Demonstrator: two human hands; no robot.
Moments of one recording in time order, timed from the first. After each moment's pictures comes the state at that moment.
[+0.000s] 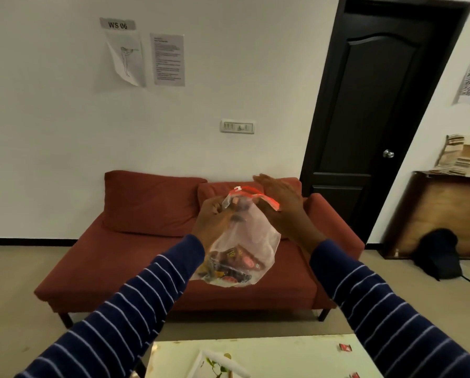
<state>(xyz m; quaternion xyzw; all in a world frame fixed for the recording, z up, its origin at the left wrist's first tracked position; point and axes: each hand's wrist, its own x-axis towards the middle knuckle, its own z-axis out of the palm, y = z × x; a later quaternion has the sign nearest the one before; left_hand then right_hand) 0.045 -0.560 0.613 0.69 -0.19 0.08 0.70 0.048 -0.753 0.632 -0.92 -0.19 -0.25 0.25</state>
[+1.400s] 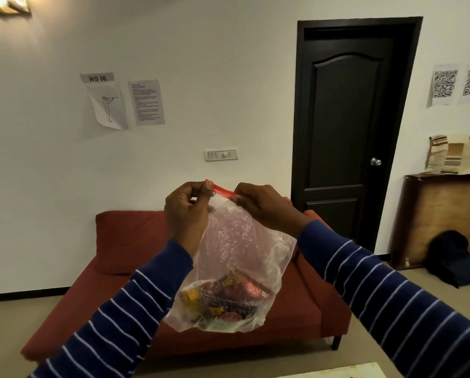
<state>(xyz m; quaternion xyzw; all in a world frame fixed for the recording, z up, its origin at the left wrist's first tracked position) 0.049 -0.641 0.696 0.67 -0.12 0.35 0.65 0.068 -0.826 0.704 -0.88 -0.32 -0.25 0.26</state>
